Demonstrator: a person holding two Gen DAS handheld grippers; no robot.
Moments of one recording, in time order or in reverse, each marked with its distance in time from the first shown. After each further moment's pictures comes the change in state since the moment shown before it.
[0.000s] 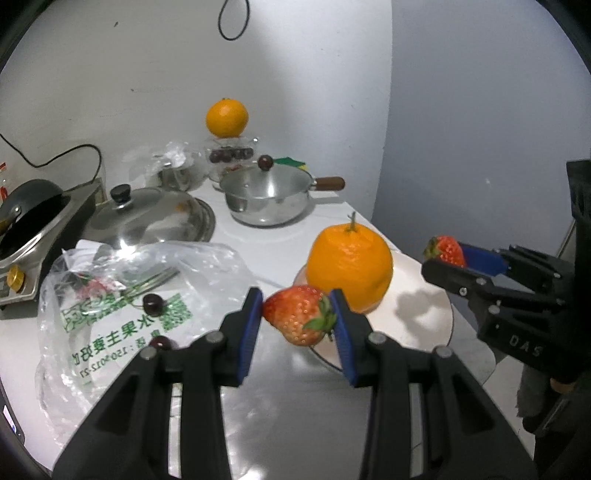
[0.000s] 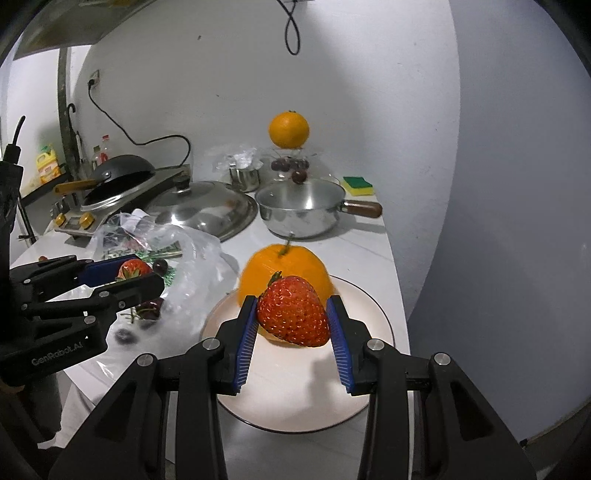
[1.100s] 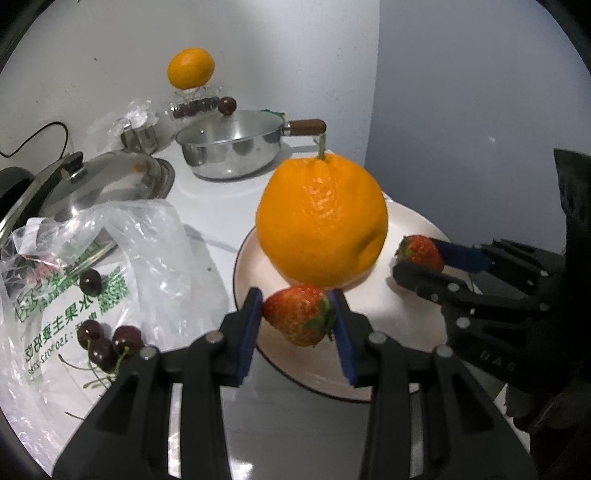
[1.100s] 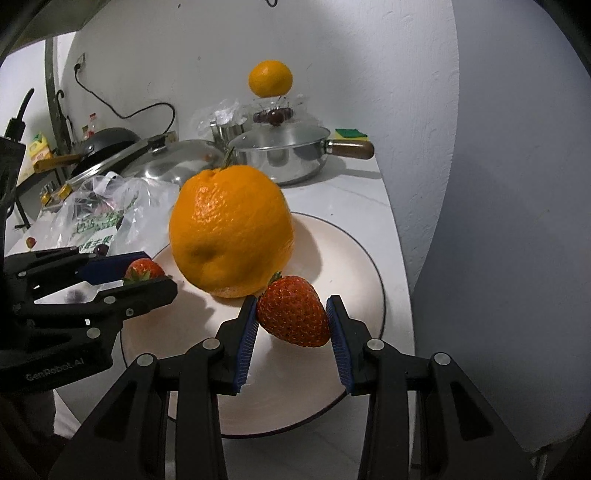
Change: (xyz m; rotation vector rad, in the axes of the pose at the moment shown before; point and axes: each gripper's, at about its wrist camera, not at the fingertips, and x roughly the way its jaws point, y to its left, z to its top) left arm 0.074 -0.034 -0.021 0.029 0.146 -0.022; right arm 0.057 -0.036 -0.037 0.013 0.119 0.033
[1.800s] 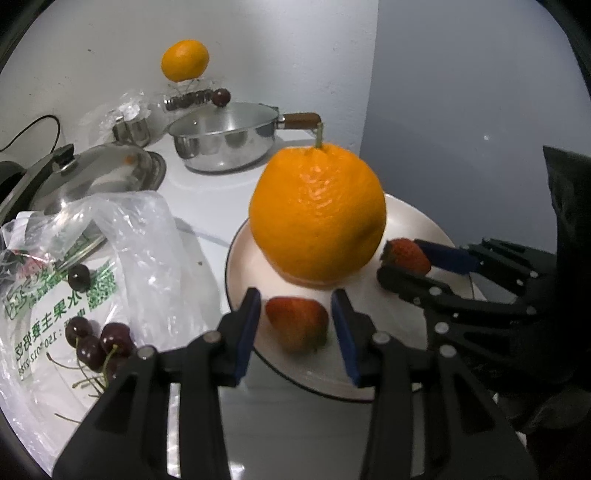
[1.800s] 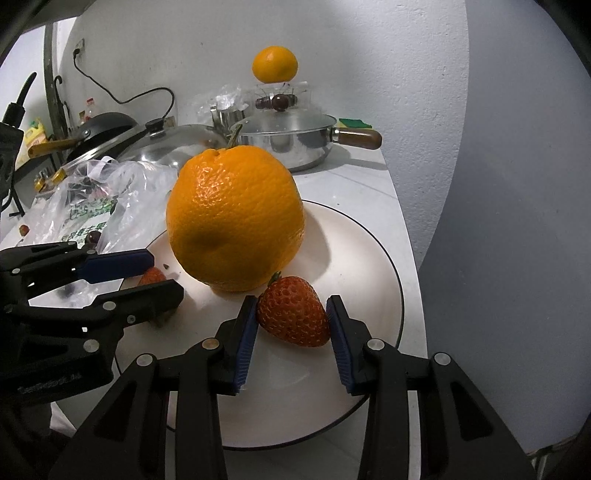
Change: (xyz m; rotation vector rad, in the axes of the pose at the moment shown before) left arm 0.005 0.003 0.000 -0.008 0.011 -0.040; right arm 0.009 0.006 0.000 -0.022 0.038 -0.027
